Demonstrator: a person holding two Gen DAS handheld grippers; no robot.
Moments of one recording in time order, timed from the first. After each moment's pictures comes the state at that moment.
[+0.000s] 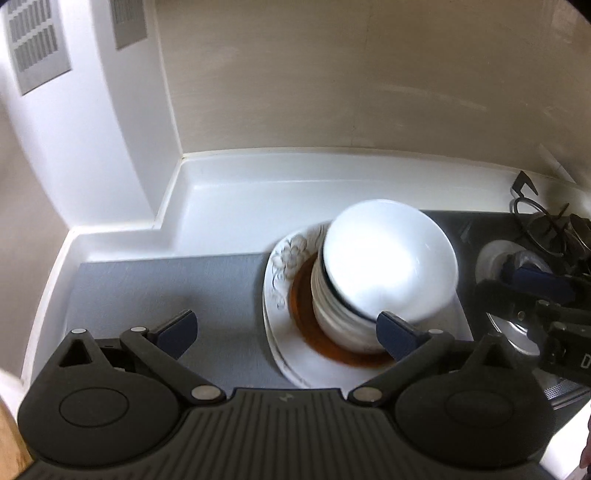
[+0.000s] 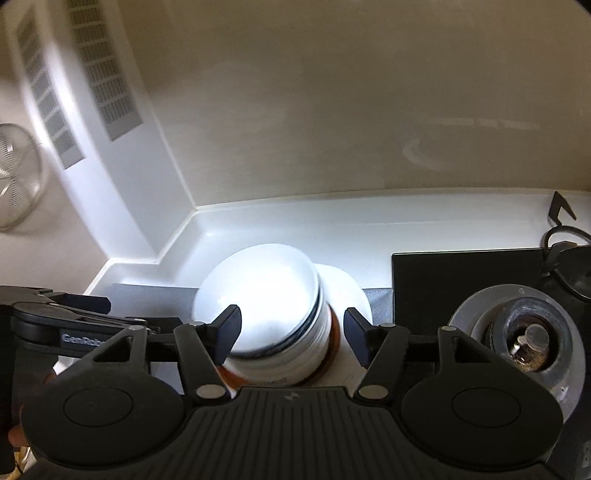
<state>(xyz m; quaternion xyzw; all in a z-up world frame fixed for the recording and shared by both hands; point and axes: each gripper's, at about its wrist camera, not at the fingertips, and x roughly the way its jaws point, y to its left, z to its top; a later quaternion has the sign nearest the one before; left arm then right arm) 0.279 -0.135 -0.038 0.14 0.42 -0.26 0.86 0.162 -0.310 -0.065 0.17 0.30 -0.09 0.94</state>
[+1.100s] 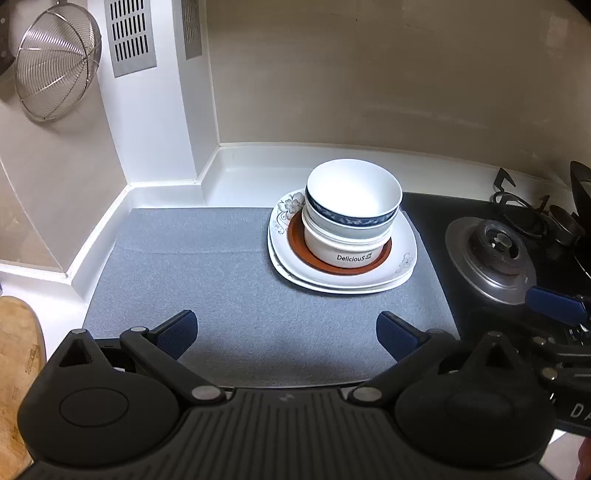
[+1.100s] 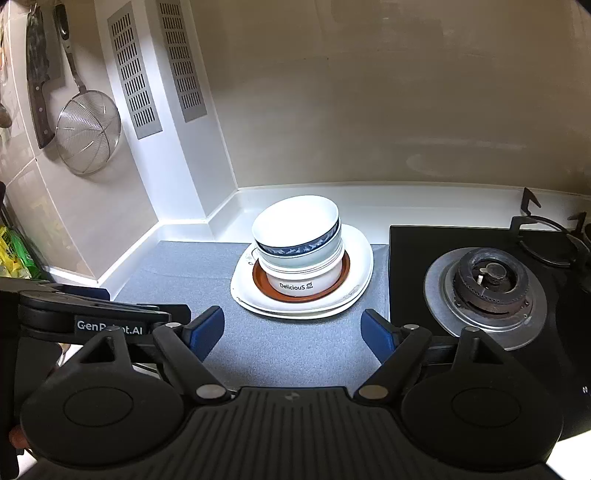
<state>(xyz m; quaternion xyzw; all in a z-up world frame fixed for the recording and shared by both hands) 0.131 -0.069 -0.031 0.12 0.38 -0.23 0.89 0.012 -0.236 -0.064 0.14 0.26 -0.07 0.95</state>
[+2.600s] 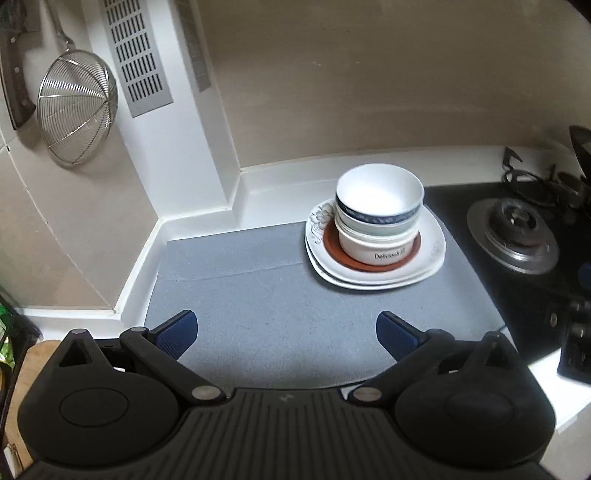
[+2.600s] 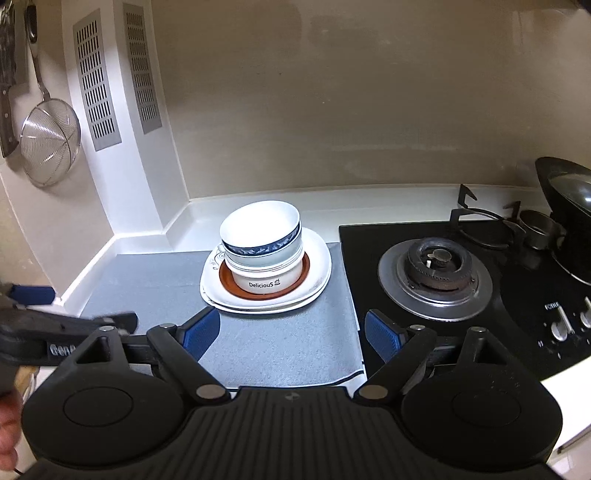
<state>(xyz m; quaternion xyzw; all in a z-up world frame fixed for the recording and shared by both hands) 0.126 -0.039 -0.017 0.19 0.32 -0.22 0.90 -0.006 -0.186 -0.055 0.14 0.26 -0.19 0.94</state>
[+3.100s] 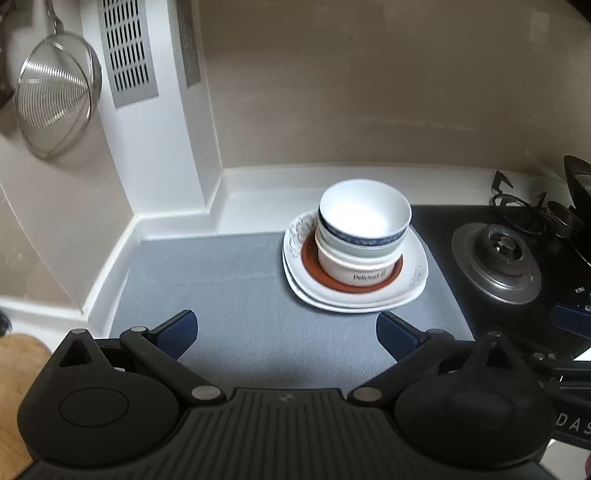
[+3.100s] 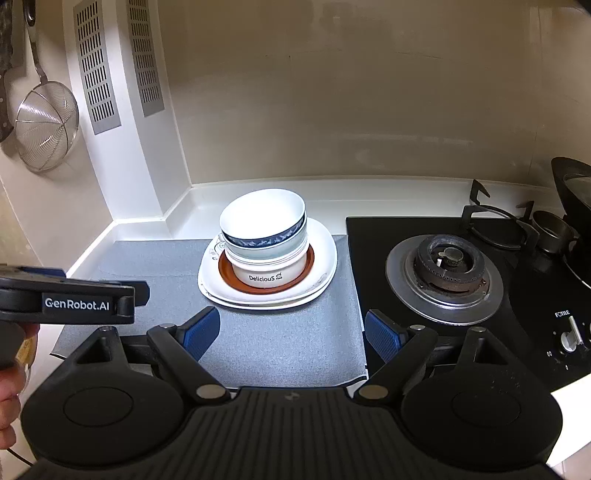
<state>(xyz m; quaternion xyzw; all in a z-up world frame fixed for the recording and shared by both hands) 0.144 -0.053 -0.017 0.14 0.33 -0.25 0.90 0.015 -0.196 -0.062 0.13 0.28 -0.18 0.93</state>
